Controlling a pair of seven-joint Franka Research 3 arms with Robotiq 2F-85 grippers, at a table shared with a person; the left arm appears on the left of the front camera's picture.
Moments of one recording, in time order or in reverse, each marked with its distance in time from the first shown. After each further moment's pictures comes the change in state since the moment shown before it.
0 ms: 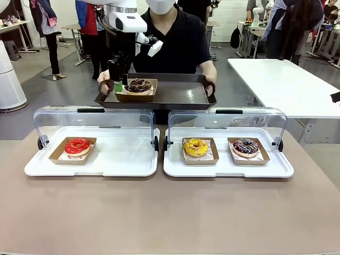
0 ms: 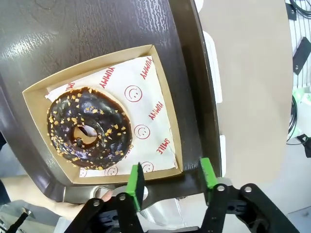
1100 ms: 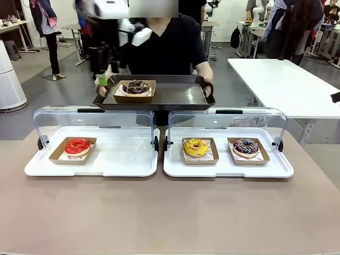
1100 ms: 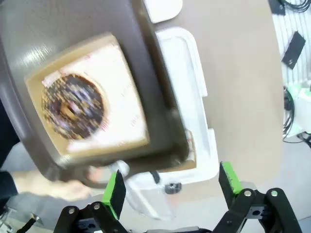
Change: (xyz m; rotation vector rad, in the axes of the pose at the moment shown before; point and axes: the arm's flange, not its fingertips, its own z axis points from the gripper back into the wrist) left arm -0.049 -0.061 0.030 0.055 -0.069 -0.039; right arm 0.000 0.000 0.000 0.001 0.000 -0.001
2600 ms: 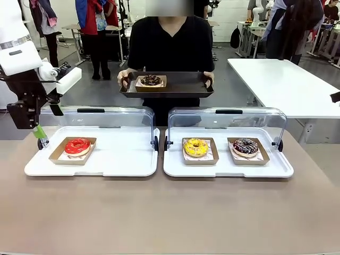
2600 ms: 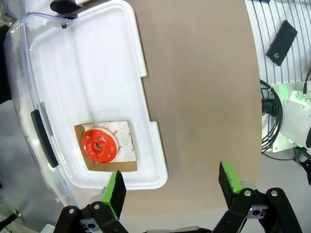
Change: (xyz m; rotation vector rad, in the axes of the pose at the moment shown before) left arm -0.099 -0.154 -0.076 0.034 -0.097 0.086; right arm 0.000 0.000 0.000 0.000 0.000 0.000
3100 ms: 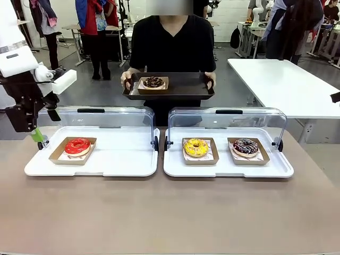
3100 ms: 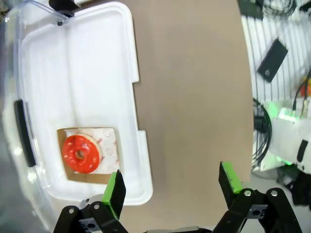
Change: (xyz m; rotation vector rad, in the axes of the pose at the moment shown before) left arm -0.039 0.014 -0.025 -0.099 -0.135 0.096; right arm 0.000 0.000 0.000 -0.001 0.000 0.000
